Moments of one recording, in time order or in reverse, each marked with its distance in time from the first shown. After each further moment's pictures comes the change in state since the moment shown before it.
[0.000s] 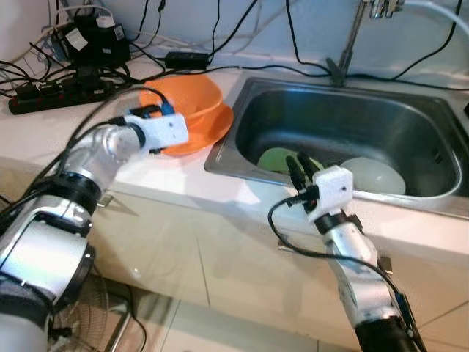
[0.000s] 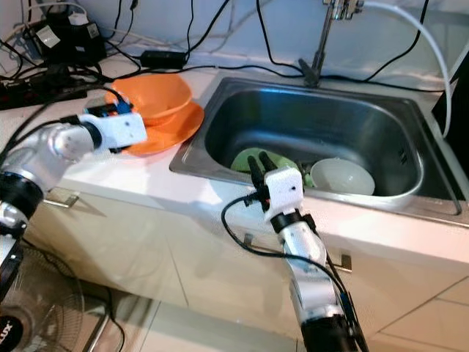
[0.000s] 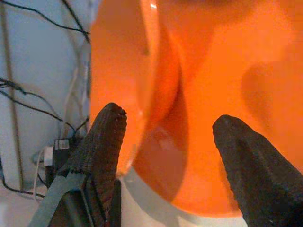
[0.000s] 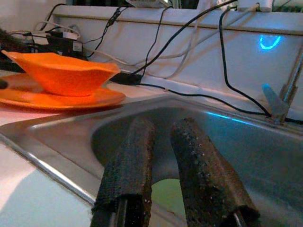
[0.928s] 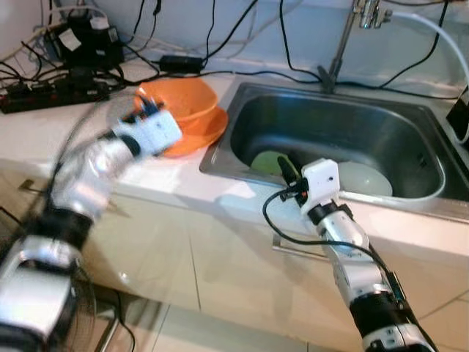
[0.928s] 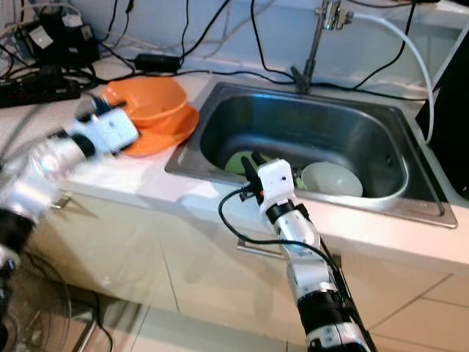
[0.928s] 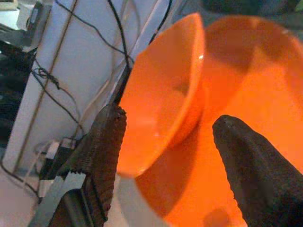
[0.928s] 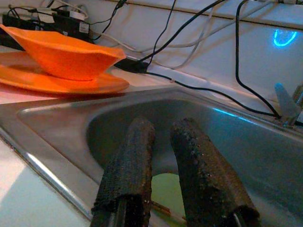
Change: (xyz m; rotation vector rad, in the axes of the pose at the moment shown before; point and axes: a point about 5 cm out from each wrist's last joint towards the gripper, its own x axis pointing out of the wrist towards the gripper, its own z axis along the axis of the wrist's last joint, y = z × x) left arm -0.019 -0.003 0.000 -0.231 -0.128 0.160; right arm 0.022 -0.005 -0.015 -0.013 0.057 0.059
